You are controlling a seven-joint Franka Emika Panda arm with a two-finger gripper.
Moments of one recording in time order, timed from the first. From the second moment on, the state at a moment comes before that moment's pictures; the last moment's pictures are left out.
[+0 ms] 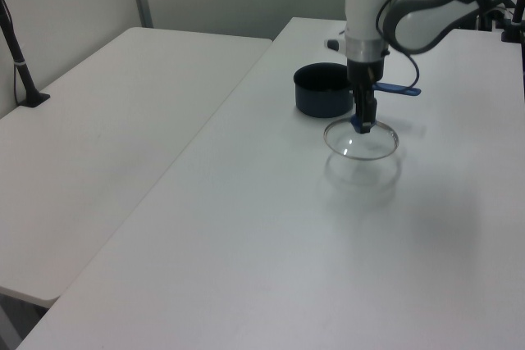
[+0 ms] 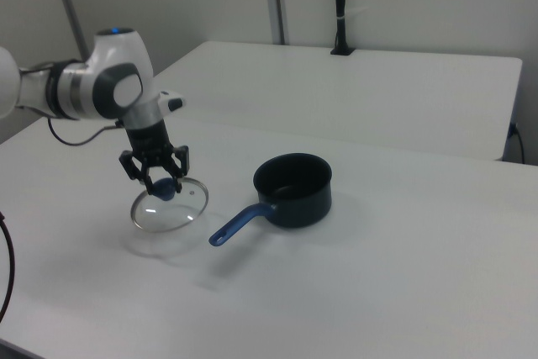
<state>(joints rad) 0.18 0.16 -0.02 -1.94 -0.04 2.08 -0.28</state>
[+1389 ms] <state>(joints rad) -0.06 0.38 -0.07 -1.47 -0.04 1.91 -0.34</state>
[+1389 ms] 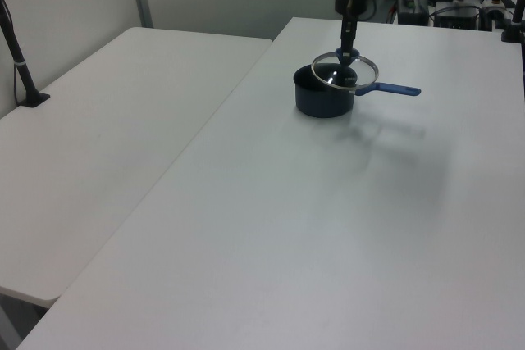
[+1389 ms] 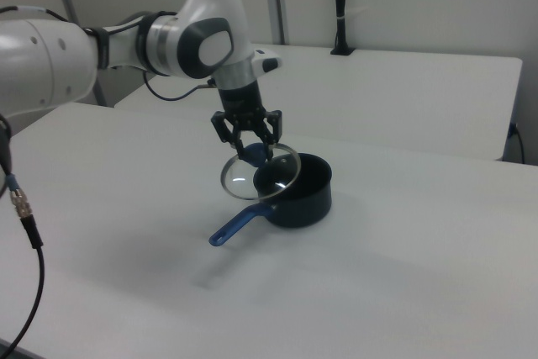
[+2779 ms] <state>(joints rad) -0.09 0.60 -0.07 -1.21 0.03 1.90 -0.34</state>
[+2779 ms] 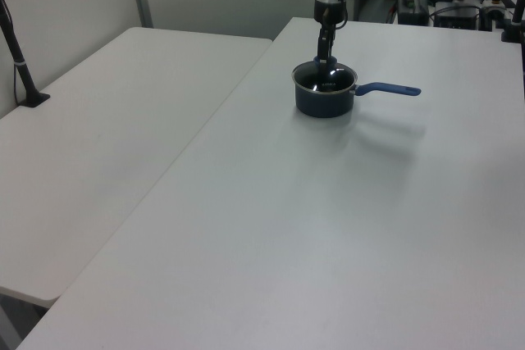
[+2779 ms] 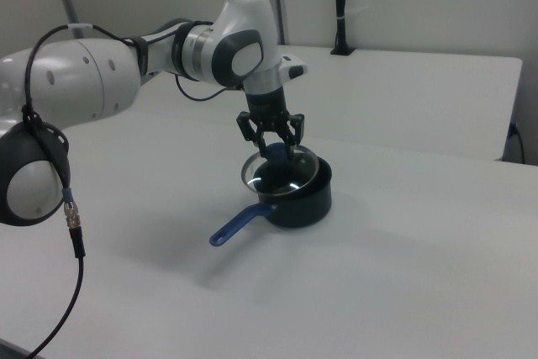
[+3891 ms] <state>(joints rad) -0.11 0.64 -0.07 -1.17 0.03 1.94 -0.34</state>
